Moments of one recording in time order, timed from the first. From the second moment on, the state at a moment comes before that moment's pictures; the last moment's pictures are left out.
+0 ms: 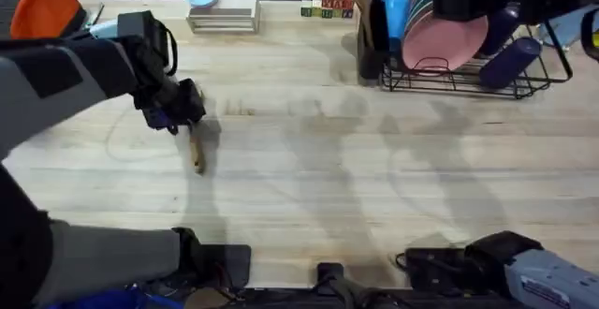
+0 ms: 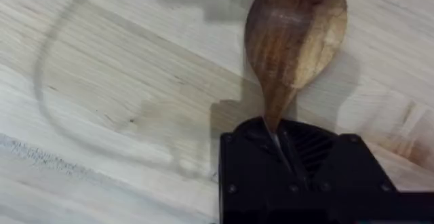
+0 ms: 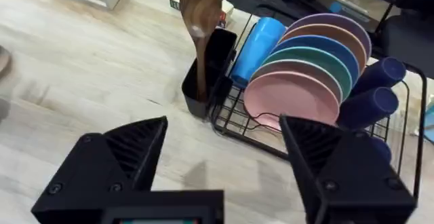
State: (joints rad) left arm 0.17 1.53 0.86 -0.62 -0.08 -0.32; right arm 0.30 1.10 1.42 -0.89 0.08 -0.10
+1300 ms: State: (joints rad) left arm -0.31 1.31 1.25 -0.14 0.14 -0.33; right arm 0.30 0.98 1.42 -0.92 0.08 -0.10
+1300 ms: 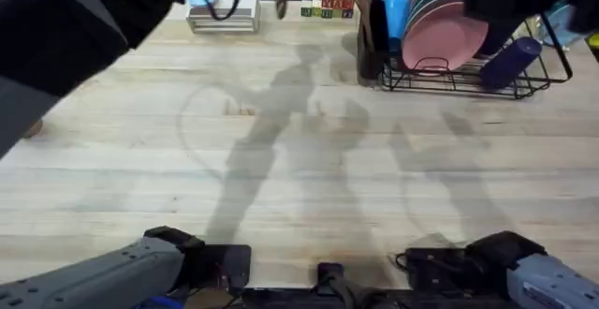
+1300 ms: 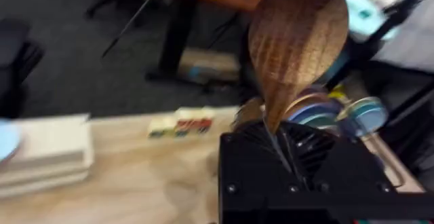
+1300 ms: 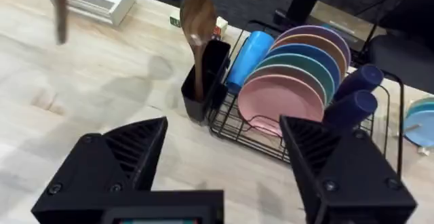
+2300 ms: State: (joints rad) left arm -0.59 1.71 1.25 0.59 0.14 -0.37; right arm 0.30 0.87 1.42 -1.04 0.08 -0.08
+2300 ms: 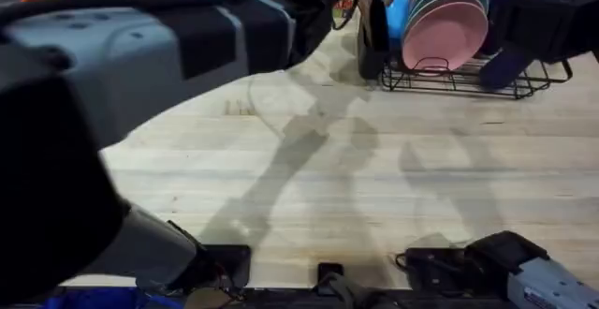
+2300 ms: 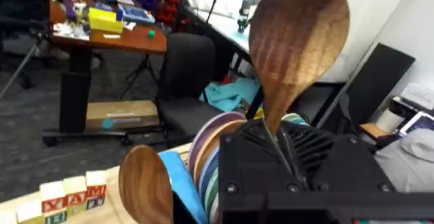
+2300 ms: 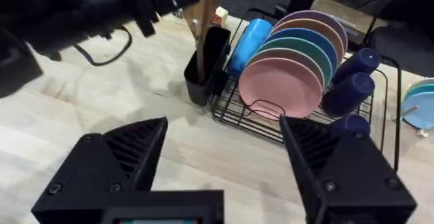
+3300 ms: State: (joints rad) left arm -0.61 1.85 1.25 0.34 0.14 -0.37; right arm 0.30 0.87 1.42 -1.01 0.09 -0.08
